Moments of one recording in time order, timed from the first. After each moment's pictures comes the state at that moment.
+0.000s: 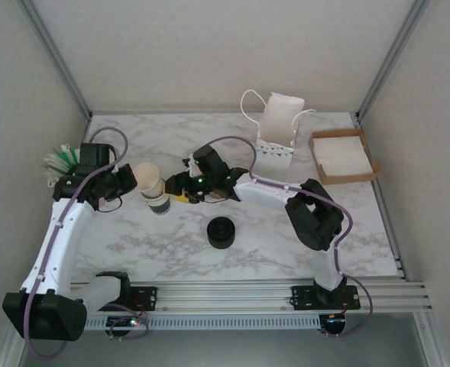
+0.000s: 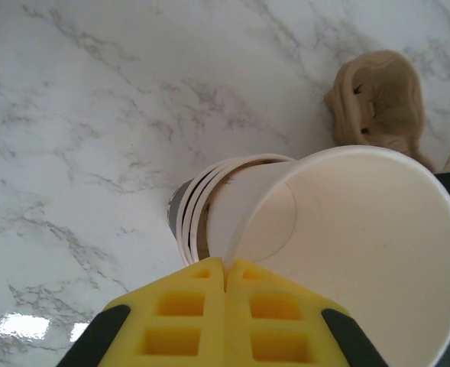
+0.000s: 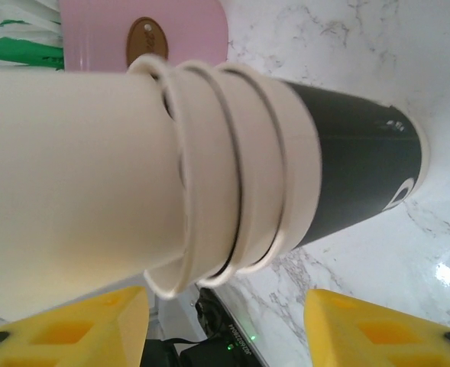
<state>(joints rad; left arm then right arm) 0.00 1.09 1.12 -0.95 0.14 -0.50 0.89 1.98 1.45 -0.08 -0.61 1.00</state>
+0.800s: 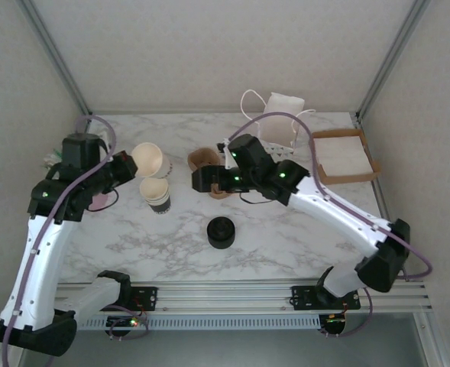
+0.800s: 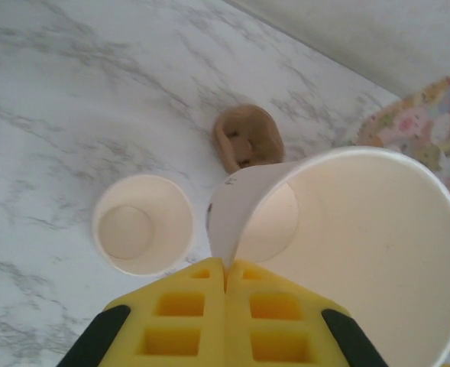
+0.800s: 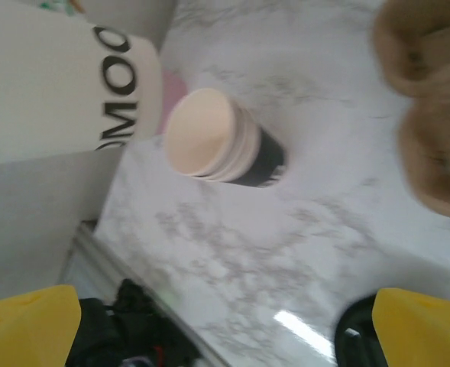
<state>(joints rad) -0.21 1.01 1.38 -1.05 0.10 -0.60 0.90 1.43 1.42 -0.68 -0.17 0.68</state>
